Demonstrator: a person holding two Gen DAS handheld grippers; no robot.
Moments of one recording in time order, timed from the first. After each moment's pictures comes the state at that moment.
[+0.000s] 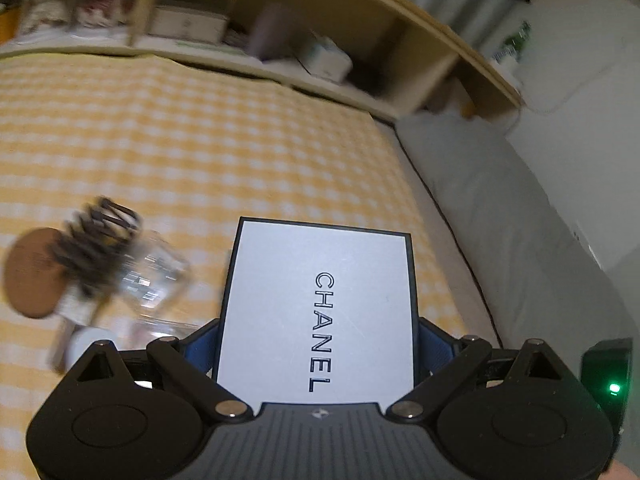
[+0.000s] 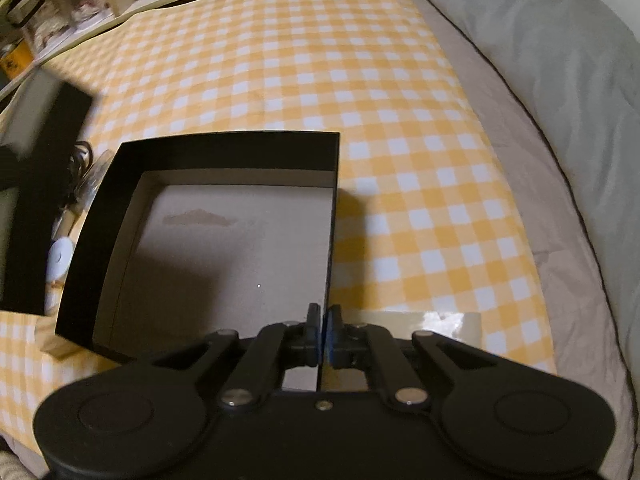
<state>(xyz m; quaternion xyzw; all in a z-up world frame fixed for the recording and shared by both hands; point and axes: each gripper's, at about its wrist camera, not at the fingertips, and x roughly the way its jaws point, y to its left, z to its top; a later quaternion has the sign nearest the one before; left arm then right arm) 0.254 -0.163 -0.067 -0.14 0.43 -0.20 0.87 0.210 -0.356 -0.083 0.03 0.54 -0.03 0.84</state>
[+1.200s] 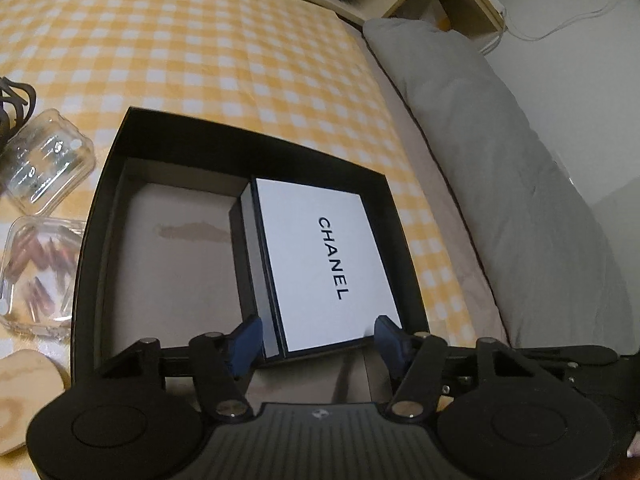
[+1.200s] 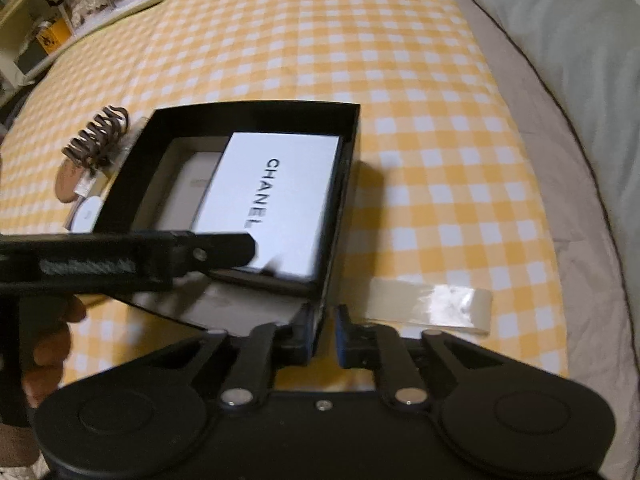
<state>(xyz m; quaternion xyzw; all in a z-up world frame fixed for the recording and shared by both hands) 0.263 -0.206 -0.153 -0.15 0.51 -0.27 0.81 0.213 -0.374 -0.089 0.03 0.55 0.02 0.83</state>
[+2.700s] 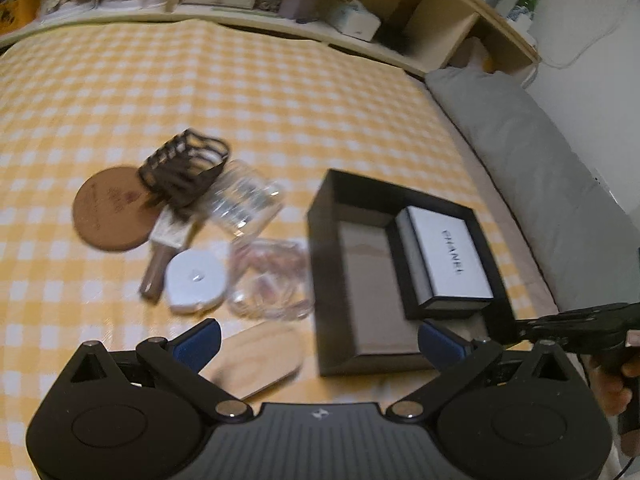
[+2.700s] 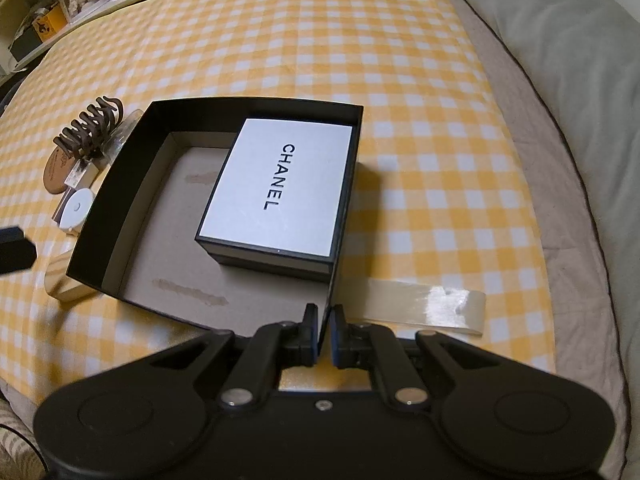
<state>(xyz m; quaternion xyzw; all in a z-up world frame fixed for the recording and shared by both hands) 0.217 -0.077 -0.112 -0.10 0.47 -0.18 0.86 0.200 -0.360 -0.095 0.00 0.55 0.01 0.83</state>
